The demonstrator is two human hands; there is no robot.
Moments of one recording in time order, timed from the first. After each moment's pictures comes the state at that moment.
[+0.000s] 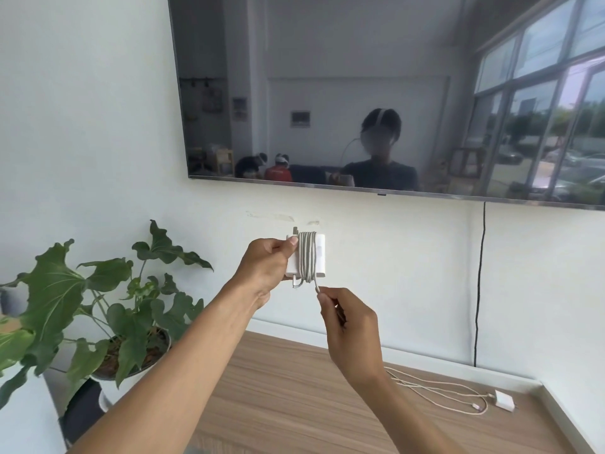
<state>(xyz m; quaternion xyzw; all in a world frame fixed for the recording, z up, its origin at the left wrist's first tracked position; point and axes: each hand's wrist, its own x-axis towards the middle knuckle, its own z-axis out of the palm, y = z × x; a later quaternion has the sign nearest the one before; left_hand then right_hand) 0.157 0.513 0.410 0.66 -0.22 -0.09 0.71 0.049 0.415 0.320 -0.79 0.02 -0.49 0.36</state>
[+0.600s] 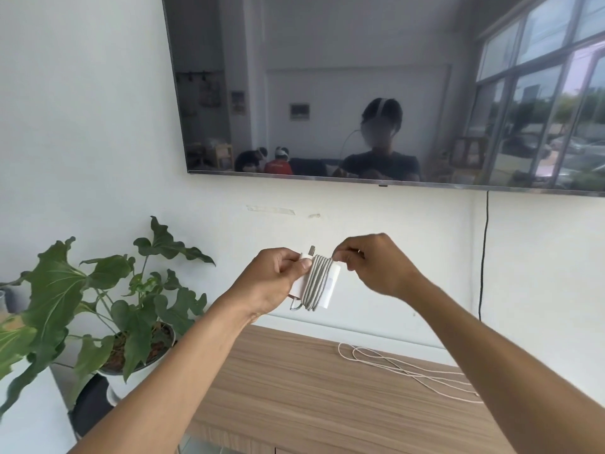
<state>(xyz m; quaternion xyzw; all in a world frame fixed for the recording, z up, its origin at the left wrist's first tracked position) 0.150 0.531 0.388 0.73 -0.35 -0.09 0.58 0.059 0.352 0.411 -0.94 0.06 -0.26 0.22</state>
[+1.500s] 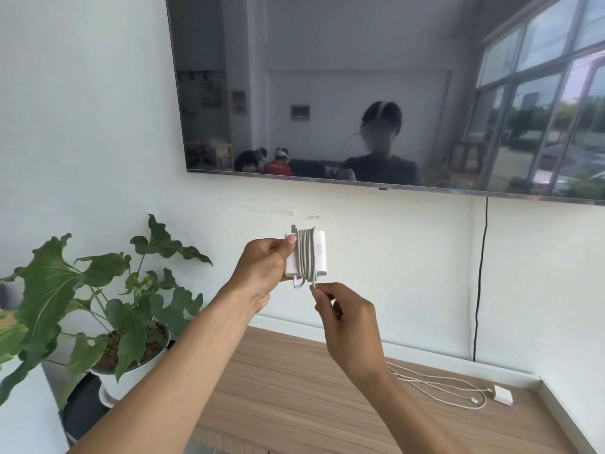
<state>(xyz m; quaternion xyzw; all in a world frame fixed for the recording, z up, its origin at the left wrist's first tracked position) 0.154 0.517 0.404 0.64 -0.21 -0.11 0.73 0.050 0.418 0.325 -0.82 0.02 -0.46 0.34</state>
